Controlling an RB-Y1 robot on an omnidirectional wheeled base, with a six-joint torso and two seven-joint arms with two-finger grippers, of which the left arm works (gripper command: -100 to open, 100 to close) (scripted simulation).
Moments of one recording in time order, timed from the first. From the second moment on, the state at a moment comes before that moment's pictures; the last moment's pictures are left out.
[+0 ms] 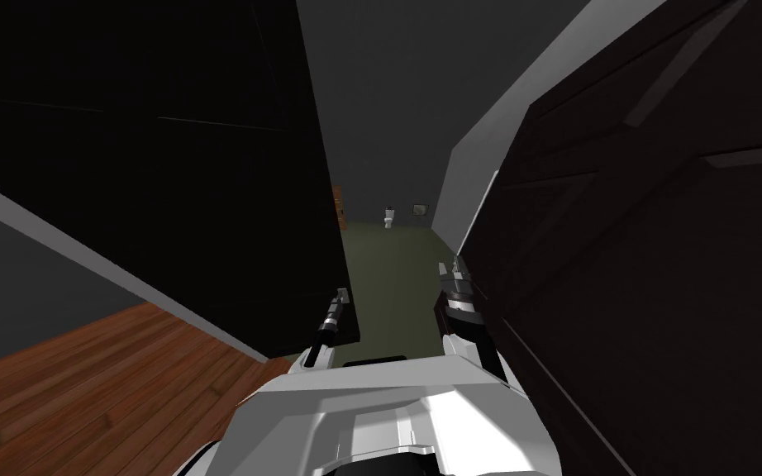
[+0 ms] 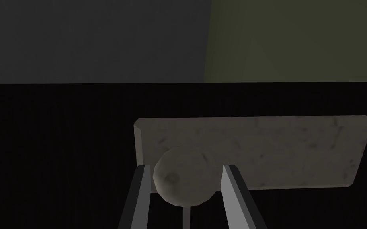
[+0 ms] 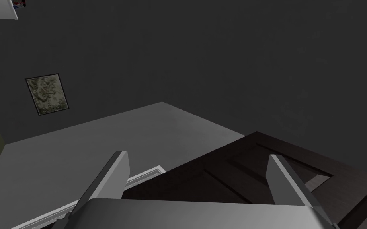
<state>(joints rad) -0.10 0.07 -0.02 -0.70 0.01 -0.78 0.06</state>
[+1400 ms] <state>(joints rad) -0.12 0.09 0.11 -0.65 0.07 -0.79 0.02</state>
